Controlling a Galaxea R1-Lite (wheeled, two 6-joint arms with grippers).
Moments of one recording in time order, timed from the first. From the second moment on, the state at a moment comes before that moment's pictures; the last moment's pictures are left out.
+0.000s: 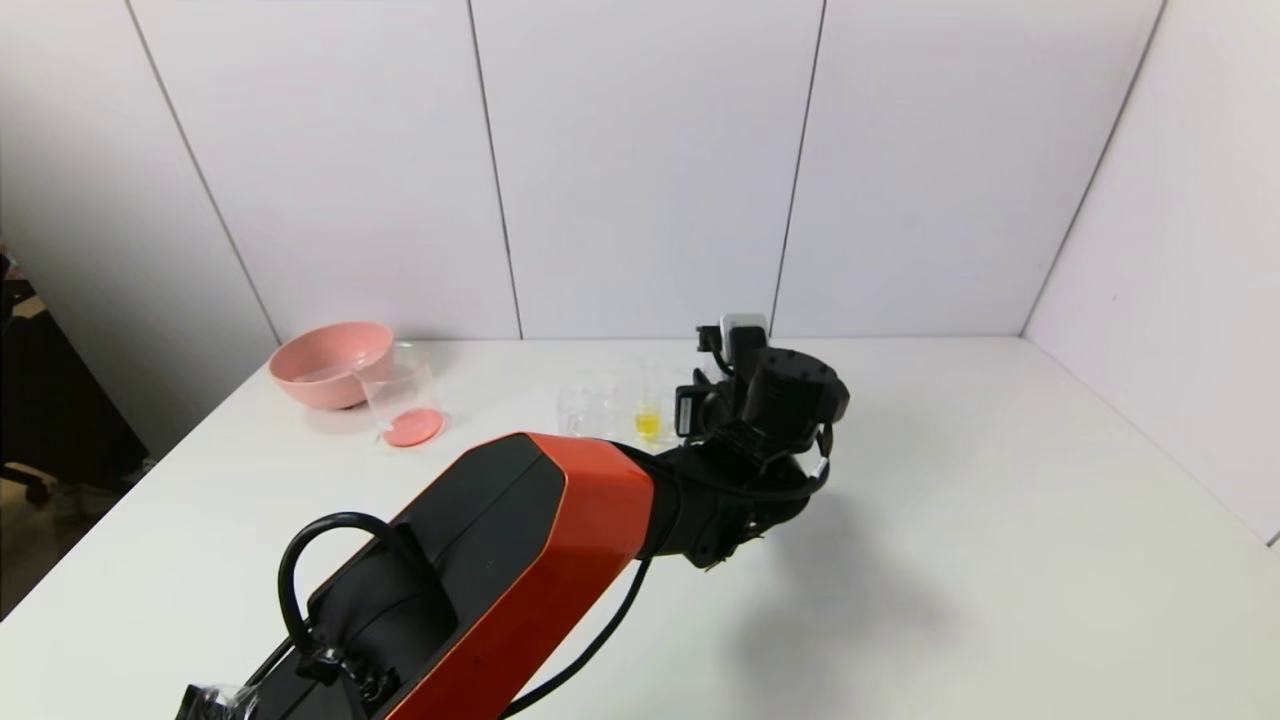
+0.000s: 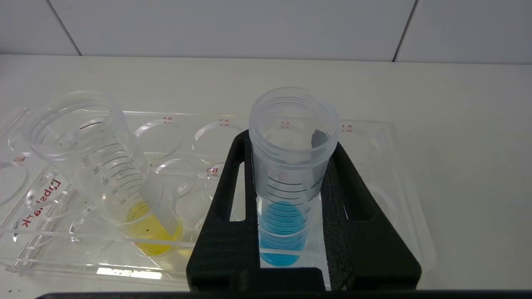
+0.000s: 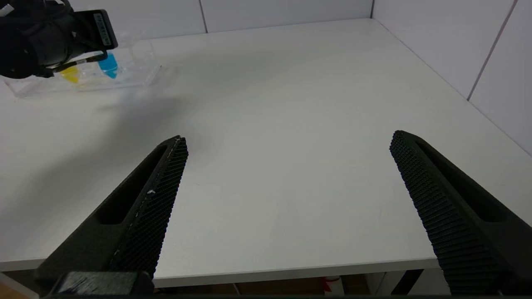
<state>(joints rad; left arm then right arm) -0.89 2.60 -1.98 -0.48 0.92 -0.19 0.00 0.00 0.00 0.00 -0.04 0.09</state>
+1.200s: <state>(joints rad) -0.90 2.48 -1.97 -0.48 0.93 -0.18 0.00 0.00 0.00 0.00 -0.04 0.09</state>
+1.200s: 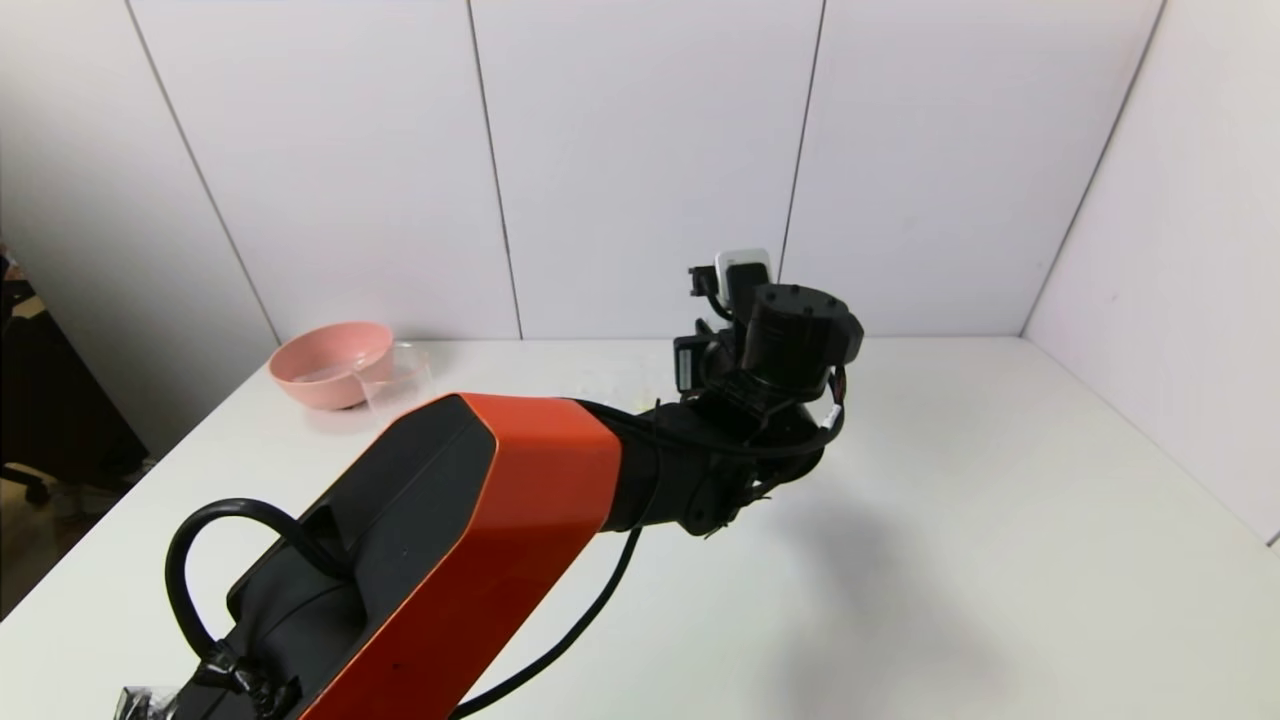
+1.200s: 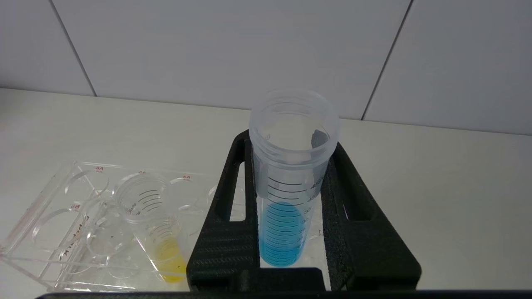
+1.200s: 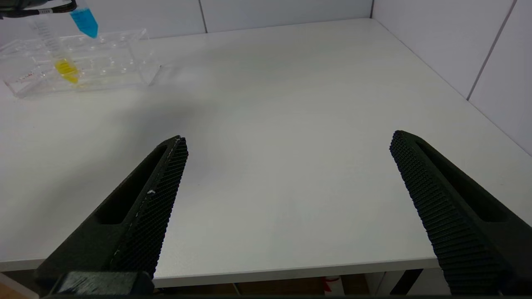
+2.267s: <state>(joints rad) -0.73 1.66 -0.85 -0.58 0.01 -0.01 0.00 0.00 0.00 0.00 -0.04 0.09</state>
